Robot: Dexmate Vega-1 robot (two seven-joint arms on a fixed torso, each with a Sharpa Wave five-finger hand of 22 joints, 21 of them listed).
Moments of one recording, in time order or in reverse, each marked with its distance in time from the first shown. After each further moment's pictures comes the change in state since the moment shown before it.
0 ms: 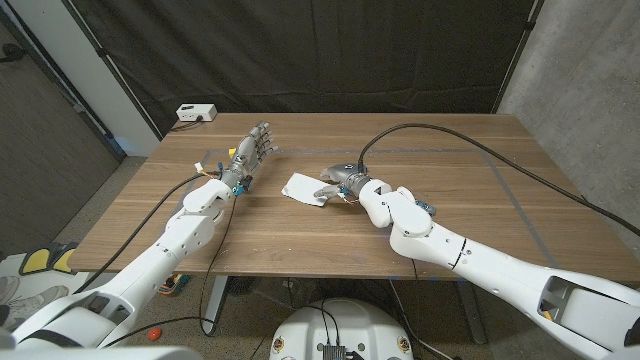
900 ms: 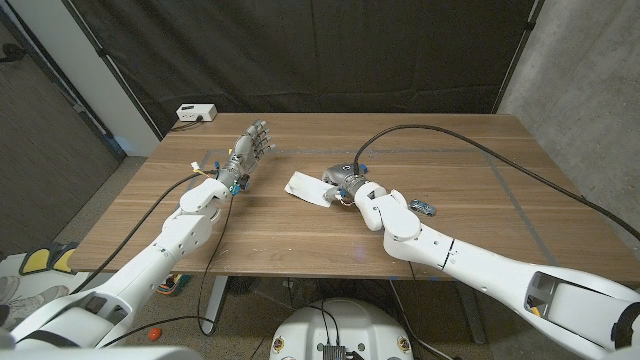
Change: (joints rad) left arm 0.005 0.007 -0.013 -0.001 -0.007 -0.010 -0.012; left_hand 0.000 0.000 0.000 0.000 0.000 0.000 0.000 0.000 0.000 0.011 0.000 0.000 0.000 0.000 0.000 0.000 0.005 0.000 0.000 -0.007 0.003; right arm 0.037 0.034 -0.053 0.081 -0.074 -0.035 -0.085; right_hand 0.488 0.020 -0.068 -0.013 0.077 0.367 -0.108 0.038 -0.001 0.418 -0.110 0.252 0.012 0.494 -0.028 0.463 0.301 0.196 -0.095 0.108 0.033
